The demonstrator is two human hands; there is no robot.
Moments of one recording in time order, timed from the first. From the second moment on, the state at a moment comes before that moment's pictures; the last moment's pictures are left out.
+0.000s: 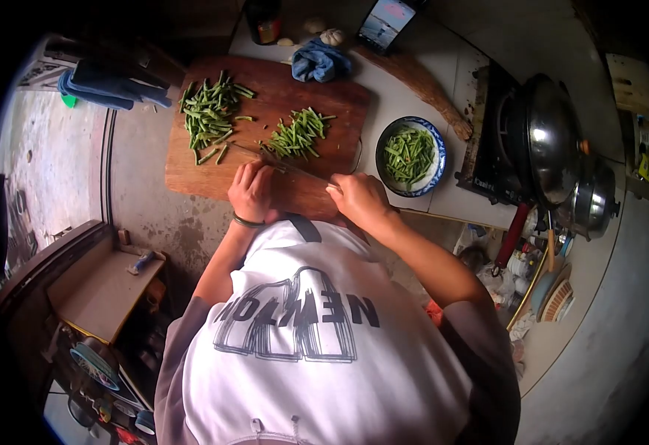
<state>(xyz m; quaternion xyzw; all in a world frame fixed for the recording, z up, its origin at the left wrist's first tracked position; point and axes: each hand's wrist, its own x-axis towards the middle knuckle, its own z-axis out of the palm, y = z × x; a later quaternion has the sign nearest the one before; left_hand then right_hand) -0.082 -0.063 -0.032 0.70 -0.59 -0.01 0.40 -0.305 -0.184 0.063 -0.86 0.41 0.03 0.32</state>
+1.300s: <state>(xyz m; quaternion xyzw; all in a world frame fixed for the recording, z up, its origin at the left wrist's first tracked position) -0.075 -0.056 -0.029 0.71 -0.62 0.00 0.35 -0.326 -0.189 0.088 -0.85 0.42 0.02 0.31</state>
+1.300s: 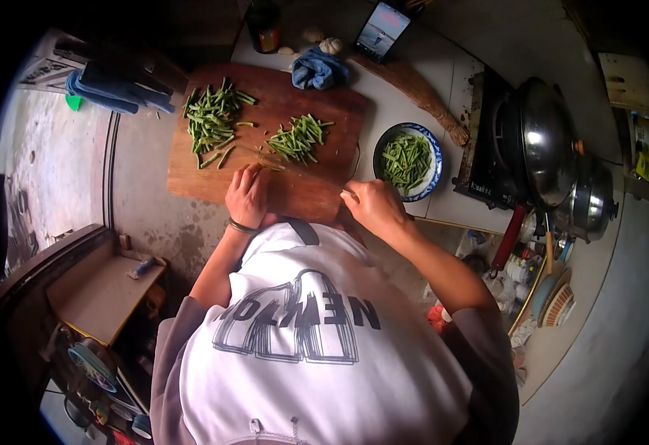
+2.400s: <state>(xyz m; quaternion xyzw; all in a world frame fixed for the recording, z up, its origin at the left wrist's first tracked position) 0.026 -0.036 -0.011 0.83 -0.52 0.05 0.22 -0.355 -0.176 0.069 -0.80 0.50 -0.05 0.33</state>
